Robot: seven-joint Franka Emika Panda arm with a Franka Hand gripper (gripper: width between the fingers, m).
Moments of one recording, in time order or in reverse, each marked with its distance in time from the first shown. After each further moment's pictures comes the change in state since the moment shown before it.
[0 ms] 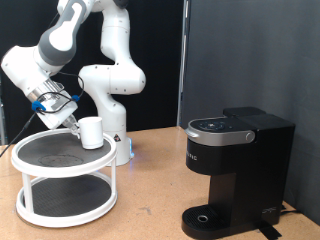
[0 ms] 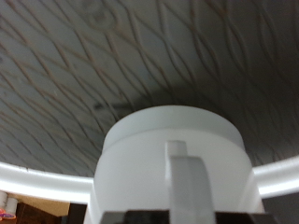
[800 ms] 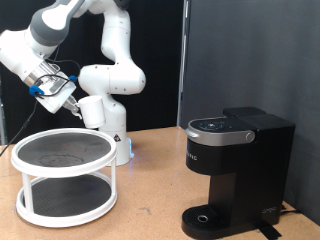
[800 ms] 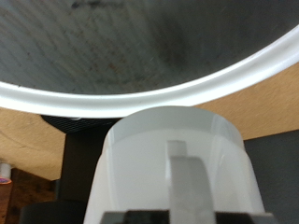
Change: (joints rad) arm -0.010 -0.059 0.010 0.079 0.011 -0.202 0.108
